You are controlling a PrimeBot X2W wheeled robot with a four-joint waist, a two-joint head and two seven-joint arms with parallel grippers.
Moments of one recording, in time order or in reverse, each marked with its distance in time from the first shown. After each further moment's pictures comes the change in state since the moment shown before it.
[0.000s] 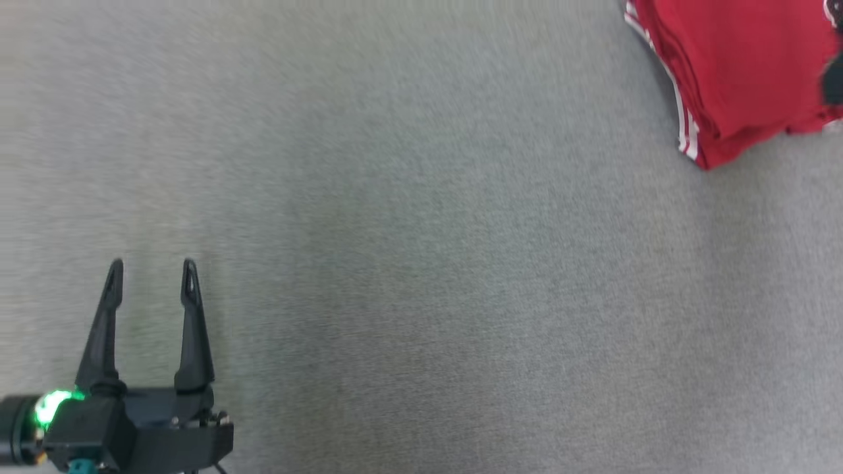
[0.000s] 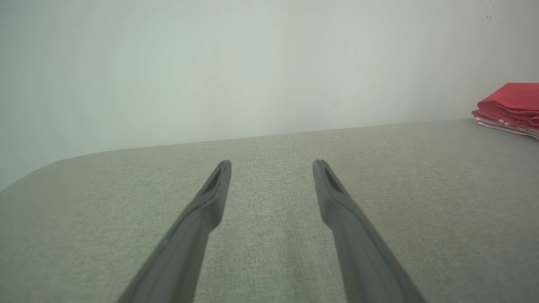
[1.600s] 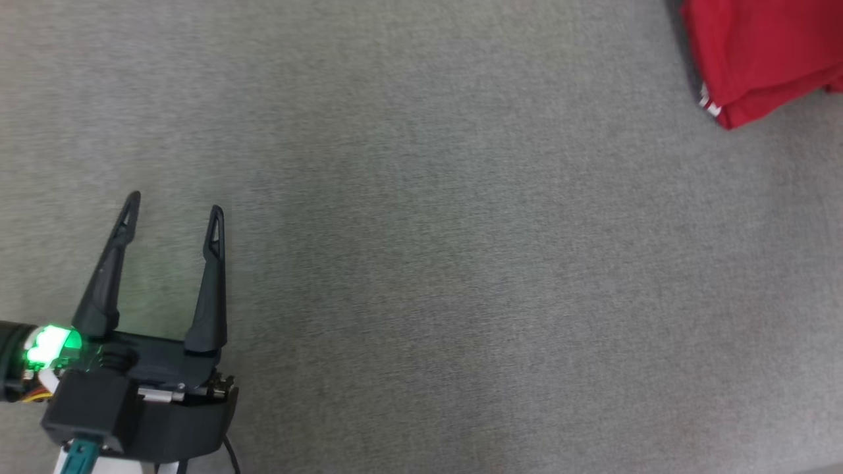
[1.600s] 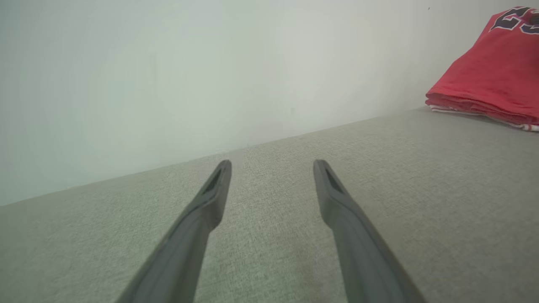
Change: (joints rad) left arm -0.099 0.061 -0.056 -0.081 0.067 -0.070 0.000; right arm -0.145 -0.136 0.160 0.137 0.094 0.000 0.083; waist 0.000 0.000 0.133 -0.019
